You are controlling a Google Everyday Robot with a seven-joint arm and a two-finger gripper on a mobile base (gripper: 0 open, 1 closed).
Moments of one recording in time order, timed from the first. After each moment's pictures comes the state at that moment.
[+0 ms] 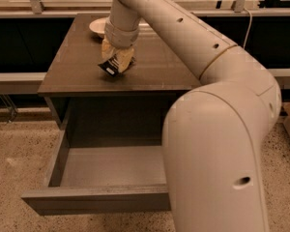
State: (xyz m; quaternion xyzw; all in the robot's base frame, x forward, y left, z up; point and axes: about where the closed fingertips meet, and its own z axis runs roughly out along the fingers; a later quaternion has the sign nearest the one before) arm 0.723 0.079 0.850 -0.94 0.30 -0.05 0.18
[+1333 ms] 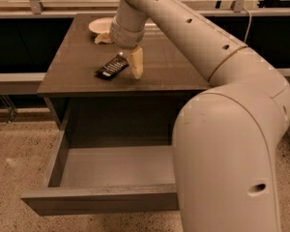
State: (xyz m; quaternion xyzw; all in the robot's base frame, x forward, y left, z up) arm 0.726 0.071 0.850 -0.93 0.31 -0.05 0.19
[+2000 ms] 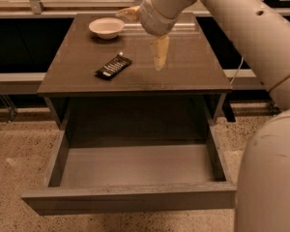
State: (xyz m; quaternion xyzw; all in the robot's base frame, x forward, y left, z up) arm 0.705 0.003 0.919 -0.88 0.36 -0.07 0.29
